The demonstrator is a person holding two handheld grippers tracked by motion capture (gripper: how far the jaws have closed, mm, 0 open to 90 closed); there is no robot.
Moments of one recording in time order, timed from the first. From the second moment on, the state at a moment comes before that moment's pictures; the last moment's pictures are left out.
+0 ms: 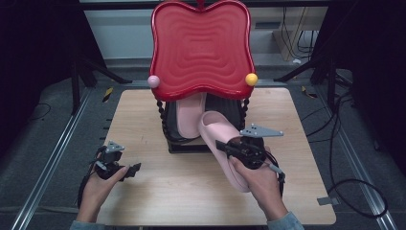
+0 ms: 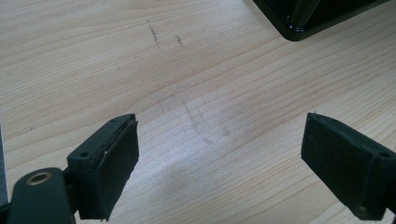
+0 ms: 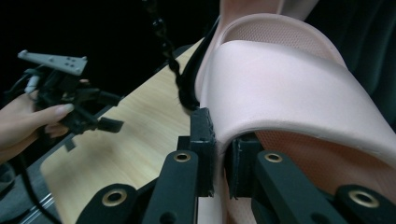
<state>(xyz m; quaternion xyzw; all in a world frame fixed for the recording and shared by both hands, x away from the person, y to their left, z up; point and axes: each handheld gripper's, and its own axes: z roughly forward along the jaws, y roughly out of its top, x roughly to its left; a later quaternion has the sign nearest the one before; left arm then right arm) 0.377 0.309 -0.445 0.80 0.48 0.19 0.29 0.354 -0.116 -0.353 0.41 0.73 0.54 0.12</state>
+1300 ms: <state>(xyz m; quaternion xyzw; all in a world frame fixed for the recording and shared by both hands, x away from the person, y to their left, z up) 0.377 0.316 -0.442 0.80 0.49 0.19 0.30 0.423 -0.066 -0.357 0.52 0.66 0.50 0.23</state>
